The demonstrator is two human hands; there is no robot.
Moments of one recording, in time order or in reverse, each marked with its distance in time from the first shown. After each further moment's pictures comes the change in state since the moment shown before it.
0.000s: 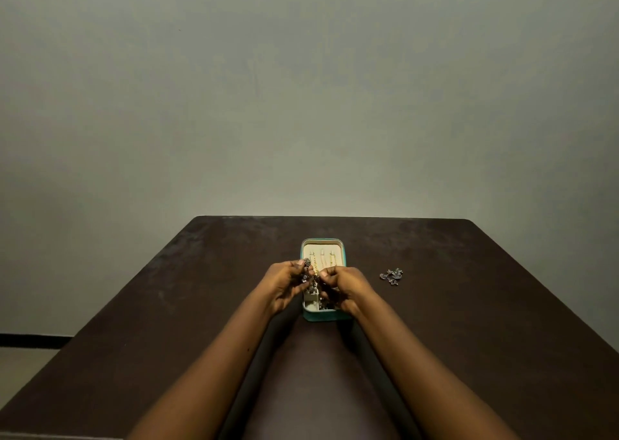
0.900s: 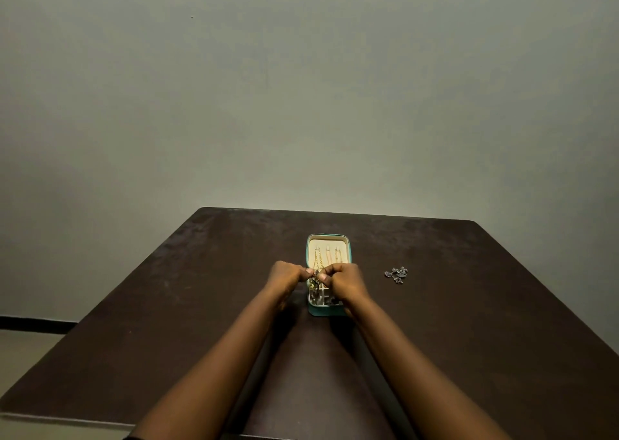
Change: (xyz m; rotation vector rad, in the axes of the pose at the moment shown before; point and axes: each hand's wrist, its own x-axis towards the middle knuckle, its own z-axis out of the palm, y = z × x) left_hand 0.006 -0.008 -0.012 0.463 0.161 0.071; right_hand 0.012 0.019 0.009 -0.426 0.149 -0.308
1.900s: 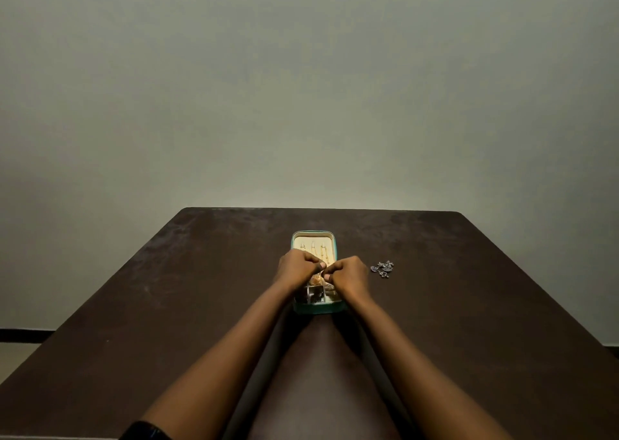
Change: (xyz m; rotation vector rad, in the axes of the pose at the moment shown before) left_hand 0.010 0.012 0.037 0.489 -0.033 0.278; right_hand 0.012 0.010 -0.035 -0.430 0.136 -0.108
